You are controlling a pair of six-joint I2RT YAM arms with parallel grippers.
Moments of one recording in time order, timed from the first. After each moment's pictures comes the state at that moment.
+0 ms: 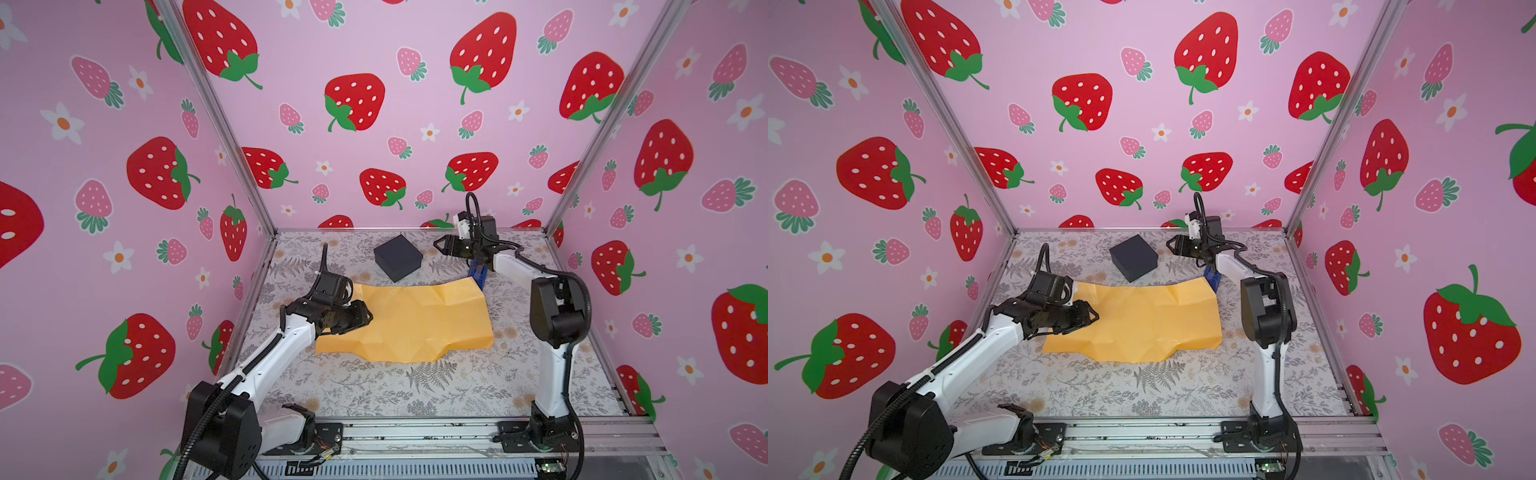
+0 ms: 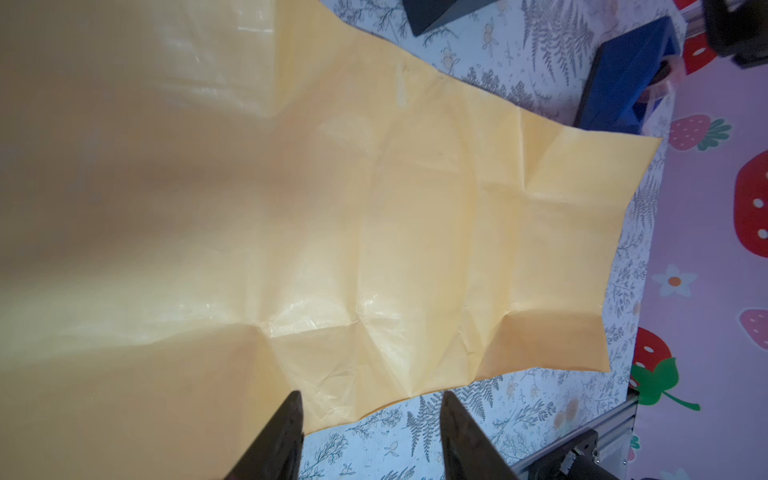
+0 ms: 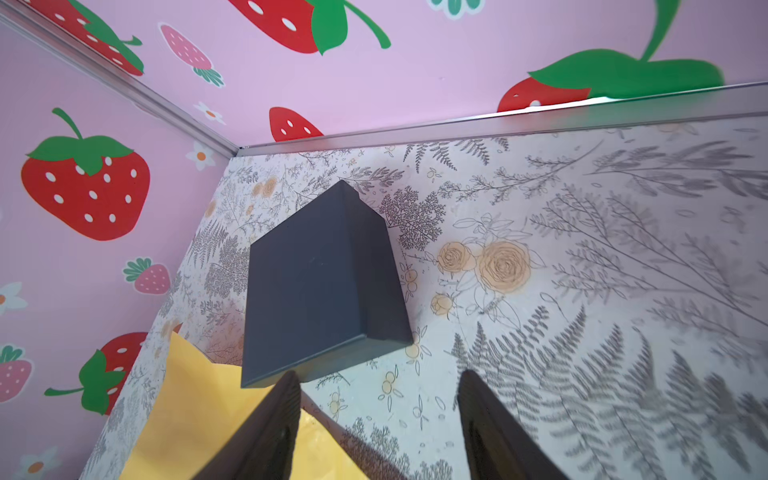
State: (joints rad) left arm -0.32 1.26 0.92 -0.66 0.30 -0.59; right arm 0.35 2.16 1.66 -0.08 -0.53 0.35
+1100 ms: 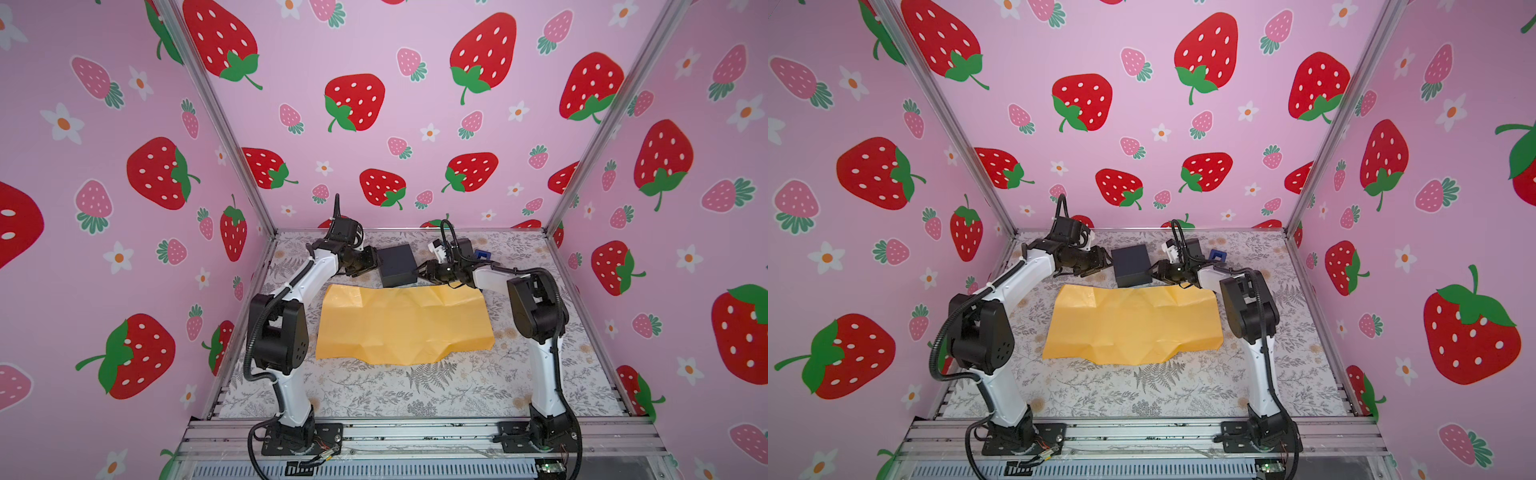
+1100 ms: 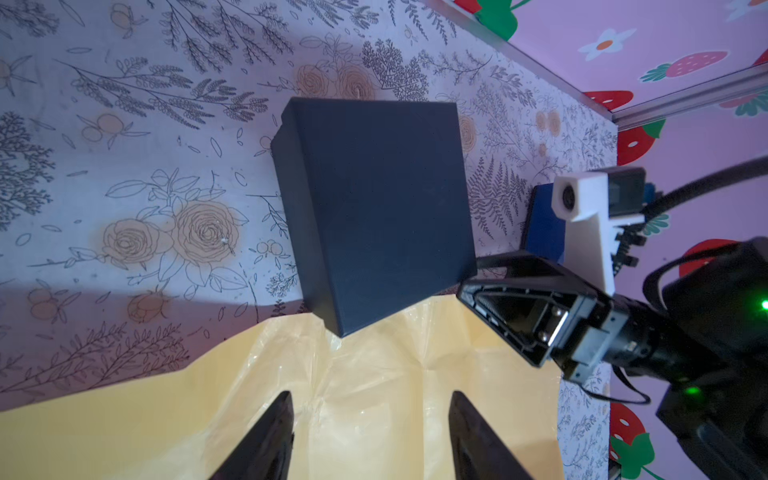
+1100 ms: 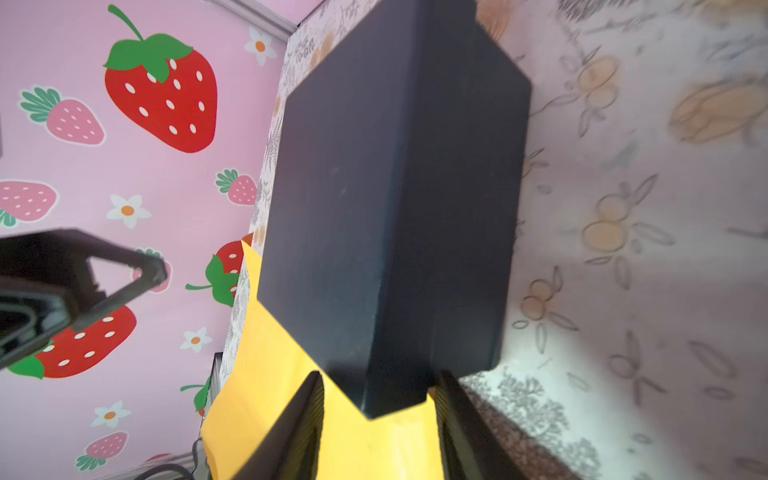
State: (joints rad) left arm -0.23 1.91 1.62 -0.67 0.38 -0.45; right arm 0.47 2.22 1.49 0.05 -0.78 0.55
